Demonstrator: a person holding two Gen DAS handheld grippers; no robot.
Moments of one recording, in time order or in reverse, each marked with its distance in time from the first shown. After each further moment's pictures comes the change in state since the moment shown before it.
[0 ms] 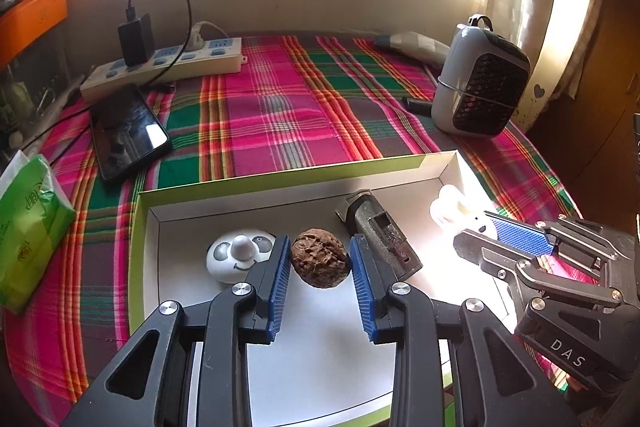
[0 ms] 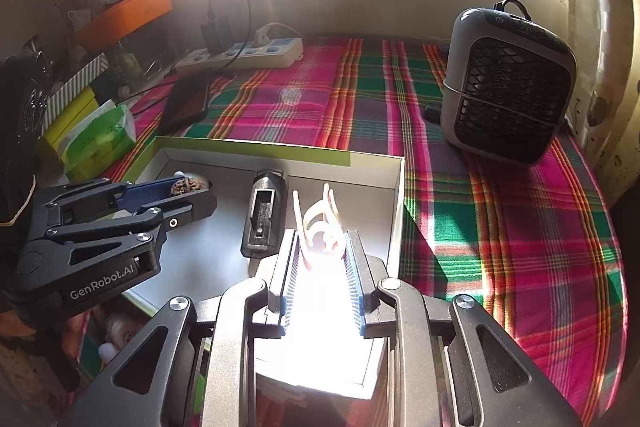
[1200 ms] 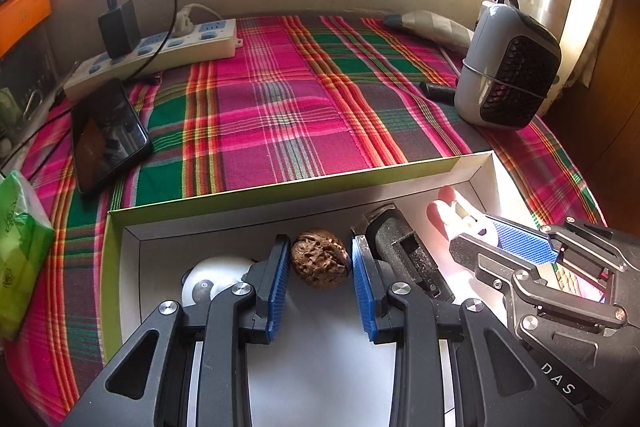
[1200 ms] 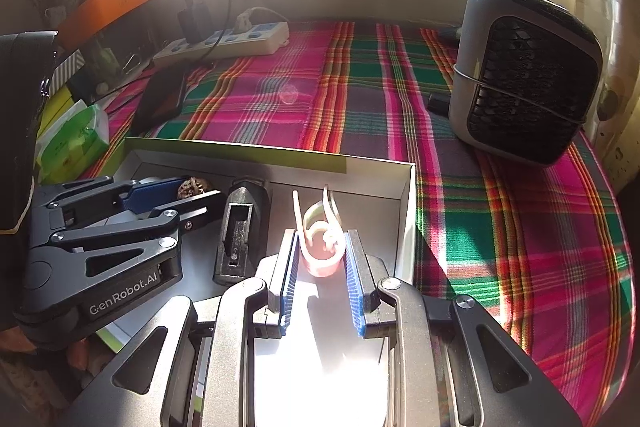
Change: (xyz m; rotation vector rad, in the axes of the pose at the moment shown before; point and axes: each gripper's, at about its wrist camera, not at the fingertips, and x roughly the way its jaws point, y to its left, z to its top) left arm 0.036 0.000 0.012 0.018 0.061 0.020; right arm 0.029 -0.004 0.009 0.022 0.043 -0.032
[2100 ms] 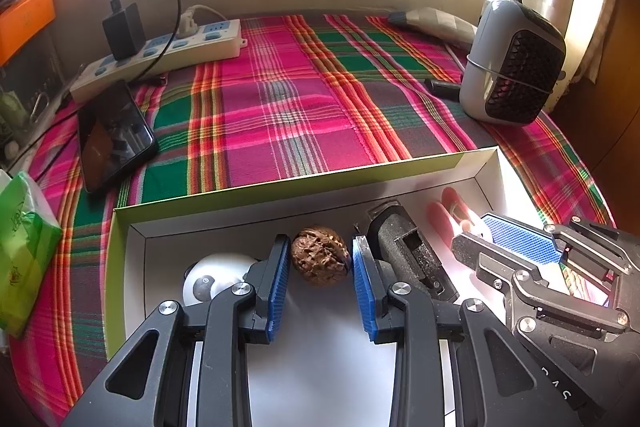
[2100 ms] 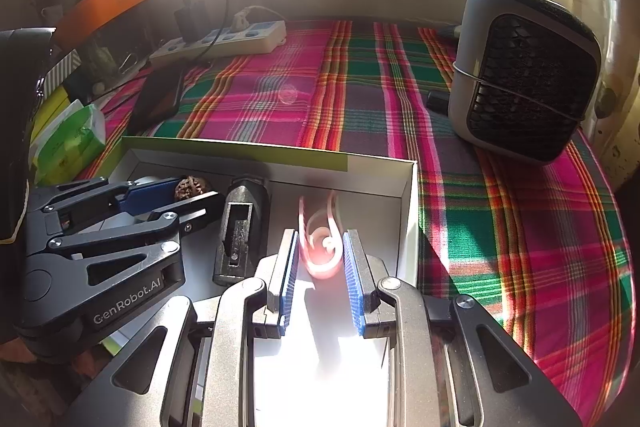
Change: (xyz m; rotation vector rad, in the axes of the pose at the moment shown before) left arm 0.000 0.001 0.000 0.013 0.003 0.031; right arm 0.002 0.002 -0.001 0.008 -0.002 -0.018
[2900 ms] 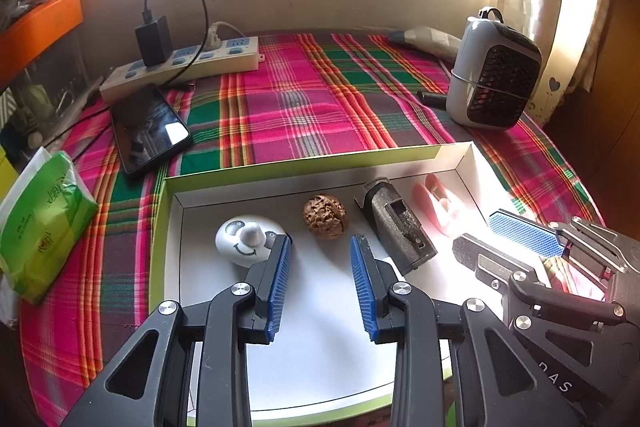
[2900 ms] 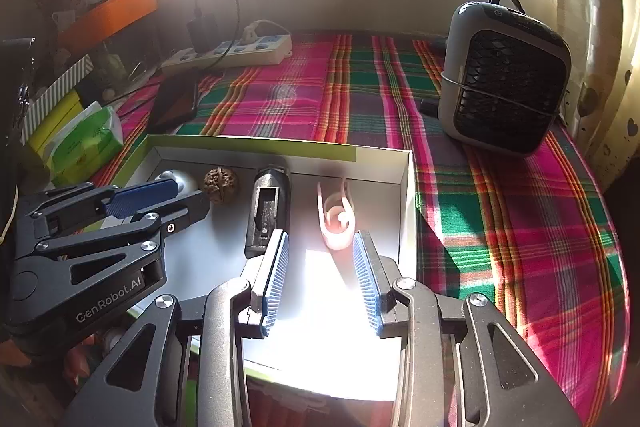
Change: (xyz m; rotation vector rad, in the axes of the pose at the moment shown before) left arm -0.046 0.001 -0.025 -0.018 -0.063 0.021; right arm -0.032 0.015 -0.019 0.013 -0.051 -0.013
